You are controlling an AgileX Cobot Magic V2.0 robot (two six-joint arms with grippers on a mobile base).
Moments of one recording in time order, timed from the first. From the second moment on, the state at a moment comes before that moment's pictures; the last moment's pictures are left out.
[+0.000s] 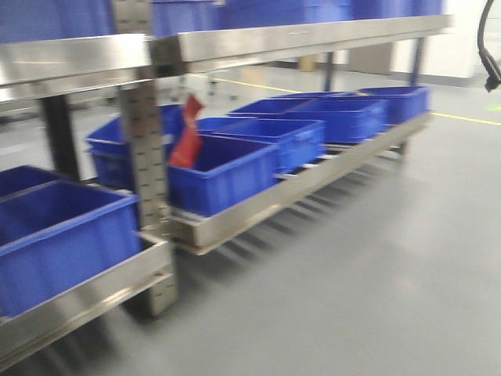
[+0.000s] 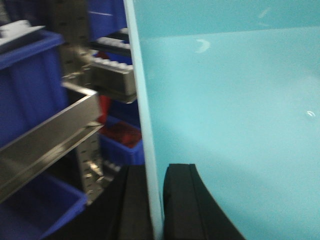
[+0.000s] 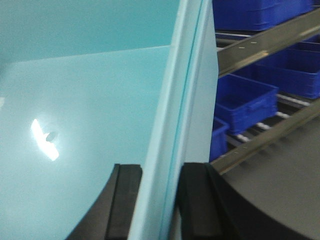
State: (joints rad) left arm -0.22 1.68 -2.02 0.10 0.71 -0.16; right arm 0.33 1.75 -2.08 0.19 0.64 0.03
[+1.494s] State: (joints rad) left arm -0.22 1.68 -2.02 0.10 0.70 -0.16; right arm 0.33 1.75 -2.08 0.18 0.64 0.03
